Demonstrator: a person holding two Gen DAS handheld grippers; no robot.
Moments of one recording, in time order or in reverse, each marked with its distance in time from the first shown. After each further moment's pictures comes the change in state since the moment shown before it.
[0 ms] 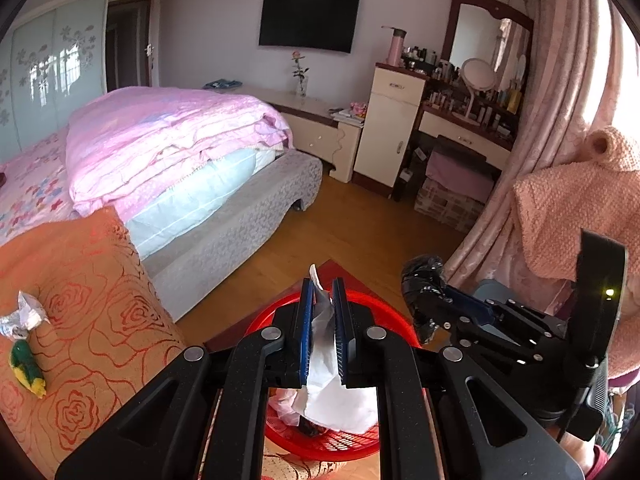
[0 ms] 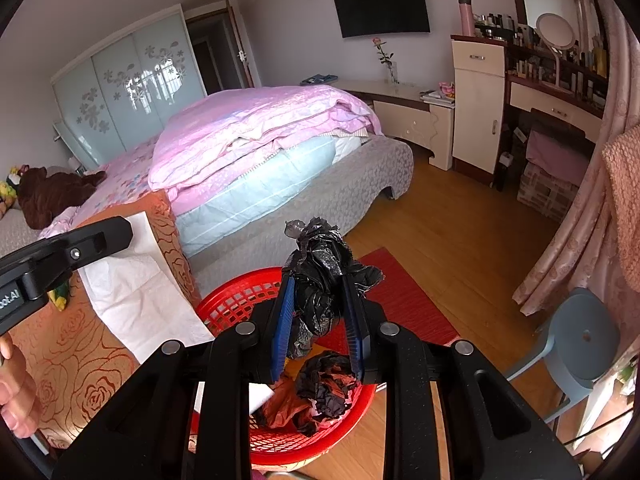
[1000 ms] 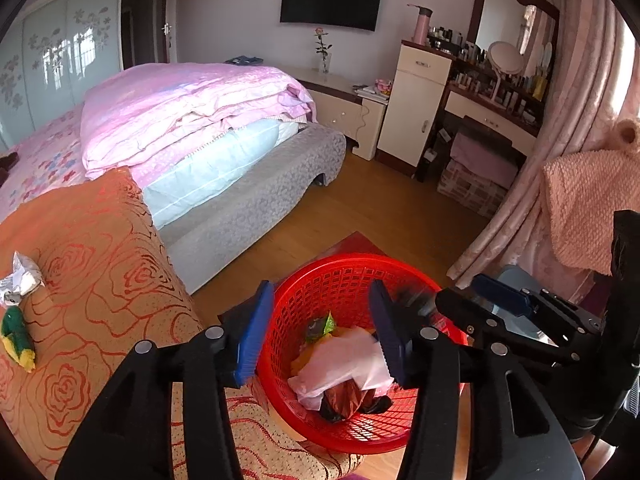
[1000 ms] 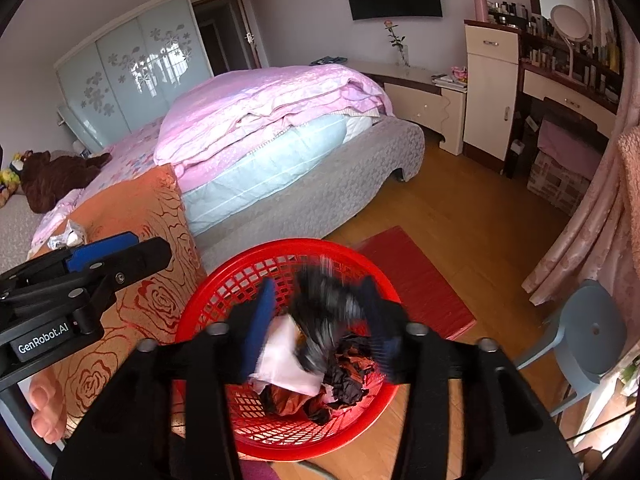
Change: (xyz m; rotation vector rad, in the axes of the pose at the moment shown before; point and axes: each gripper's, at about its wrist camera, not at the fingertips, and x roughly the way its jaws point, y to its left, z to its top) left arm 0.028 0.019 -0.027 -0.038 0.070 0.065; right arm 0.019 0.011 -0.015 -0.015 0.057 0.023
